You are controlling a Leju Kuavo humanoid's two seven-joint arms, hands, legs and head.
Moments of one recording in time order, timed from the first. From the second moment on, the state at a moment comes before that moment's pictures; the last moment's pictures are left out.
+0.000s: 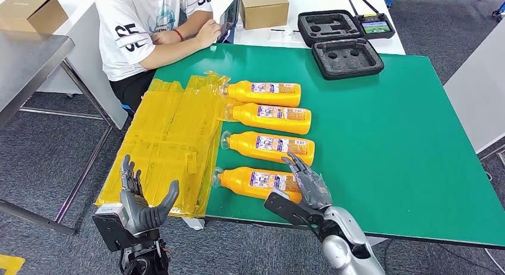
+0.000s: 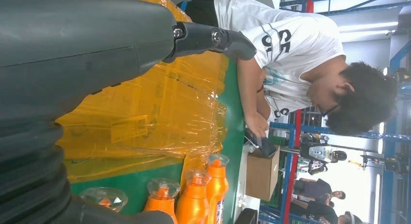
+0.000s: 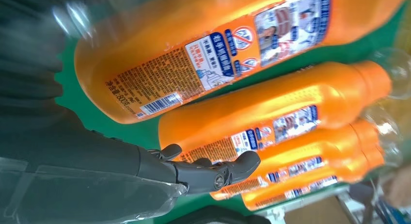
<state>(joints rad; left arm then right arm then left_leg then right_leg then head) 0.14 -0.21 -0.14 -1.55 -0.01 0.38 -0.67 -0.17 -0.09 0.45 -1.37 0.93 -0.09 -0.04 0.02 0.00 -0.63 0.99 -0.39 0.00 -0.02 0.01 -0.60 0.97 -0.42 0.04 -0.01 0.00</state>
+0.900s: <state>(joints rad) 0.11 -0.18 -0.17 -1.53 0.05 0.40 -0.67 -0.36 -0.19 0.62 -1.15 0.82 0.03 -0.03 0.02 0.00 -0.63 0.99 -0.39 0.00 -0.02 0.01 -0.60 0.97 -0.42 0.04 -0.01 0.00</state>
